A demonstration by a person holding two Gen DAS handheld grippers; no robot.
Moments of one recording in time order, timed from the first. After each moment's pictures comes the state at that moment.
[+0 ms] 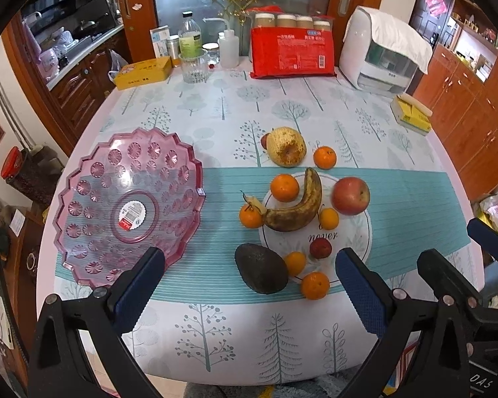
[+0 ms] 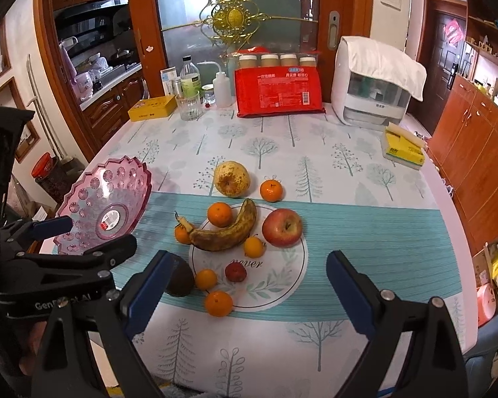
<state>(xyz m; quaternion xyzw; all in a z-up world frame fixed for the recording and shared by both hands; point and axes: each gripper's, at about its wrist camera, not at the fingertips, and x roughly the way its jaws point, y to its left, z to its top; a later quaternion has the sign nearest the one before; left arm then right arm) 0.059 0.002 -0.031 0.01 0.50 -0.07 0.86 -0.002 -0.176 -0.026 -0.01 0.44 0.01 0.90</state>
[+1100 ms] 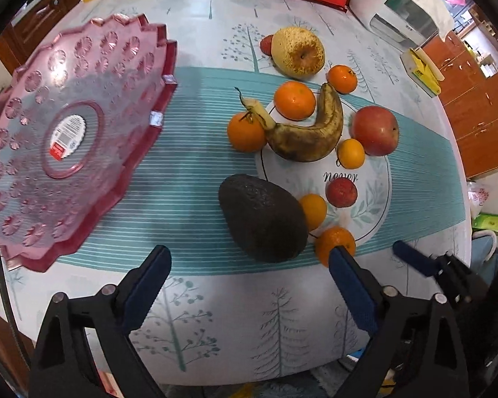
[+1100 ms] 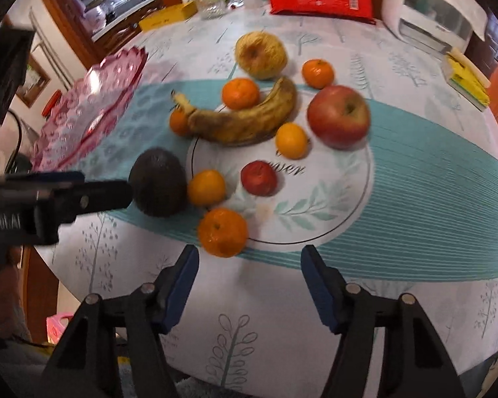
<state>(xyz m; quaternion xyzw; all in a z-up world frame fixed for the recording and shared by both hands) 0.087 0.012 -0.153 -0.06 0.63 -0.12 0.77 0.016 -0.170 -0.173 -0.02 0.58 0.08 0.81</state>
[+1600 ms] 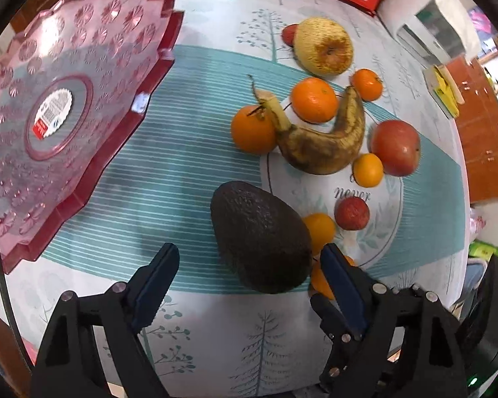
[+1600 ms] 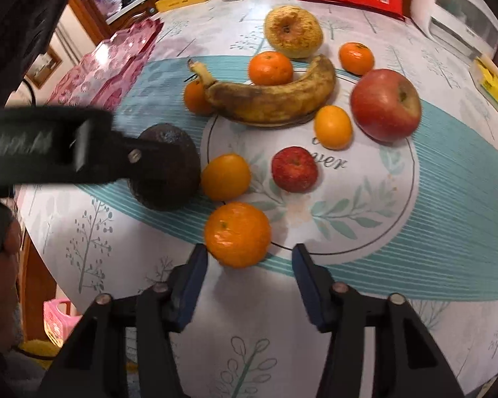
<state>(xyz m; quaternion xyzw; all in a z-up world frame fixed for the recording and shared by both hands) 0.110 0.006 -0.183 -0.11 0.65 -0.08 0.75 0.025 -0.149 -0.205 -0.04 0.59 0.12 0.80</state>
